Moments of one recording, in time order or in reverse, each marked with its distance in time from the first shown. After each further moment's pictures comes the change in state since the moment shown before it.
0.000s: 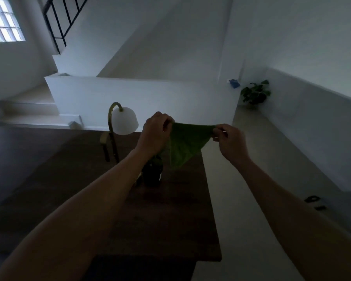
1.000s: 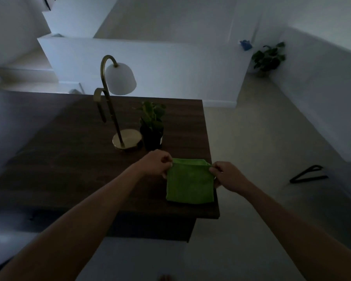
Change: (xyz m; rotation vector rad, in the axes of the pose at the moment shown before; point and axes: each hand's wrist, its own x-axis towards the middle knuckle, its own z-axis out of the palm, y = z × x) left_hand -0.149 -0.025 0.046 -0.137 -0.869 -0.525; right_hand -0.157 0.076 0.025 -0.099 -0.635 0.409
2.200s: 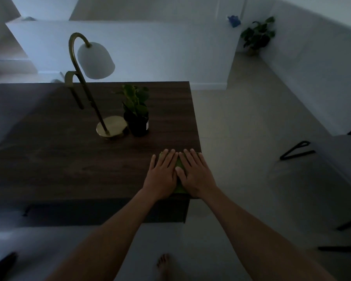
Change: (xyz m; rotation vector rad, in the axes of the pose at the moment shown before) left_hand -0.016 -0.012 0.121 0.572 0.218 0.119; right_hand -0.028 0.001 0.089 -0.559 0.111 -0.199
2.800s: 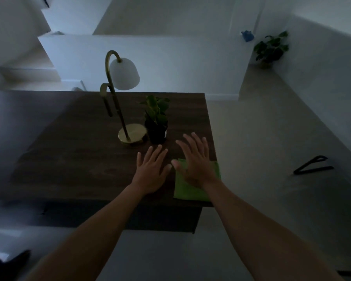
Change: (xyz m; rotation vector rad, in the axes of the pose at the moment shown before) left_hand -0.021 -0.075 -0.053 -0.096 0.089 -0.115; right_hand 0.042 -0.052 -0.038 0.089 0.344 -0.196
